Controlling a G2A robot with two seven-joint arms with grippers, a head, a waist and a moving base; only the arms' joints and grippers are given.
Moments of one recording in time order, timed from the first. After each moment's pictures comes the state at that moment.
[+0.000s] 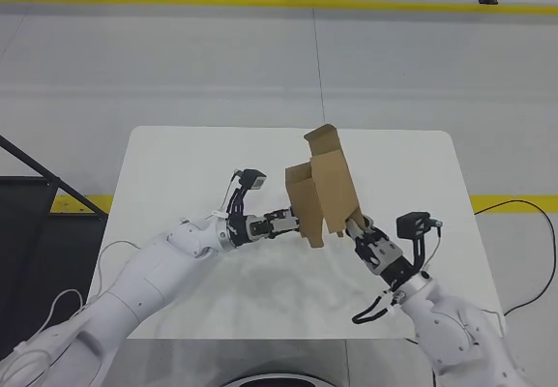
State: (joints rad) left arm 0.71 -1.18 -0.62 -1.02 -0.69 -0.97 -0.85; right arm -1.47 -1.02 1.27 -1.97 -0.60 -0.12 0.20
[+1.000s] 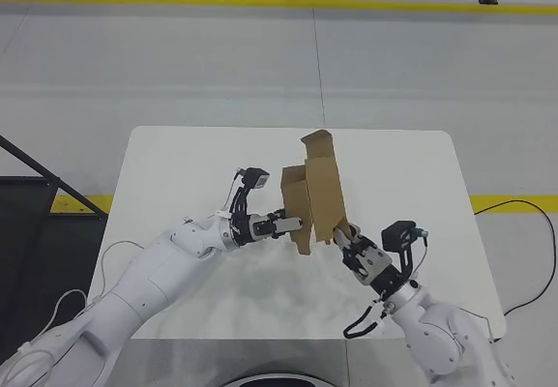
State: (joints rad) left arm 0.71 -1.20 -0.64 -1.03 -0.67 -0.98 -0.84; right arm -1.50 -1.04 1.24 -1.99 -0.70 -0.18 0.17
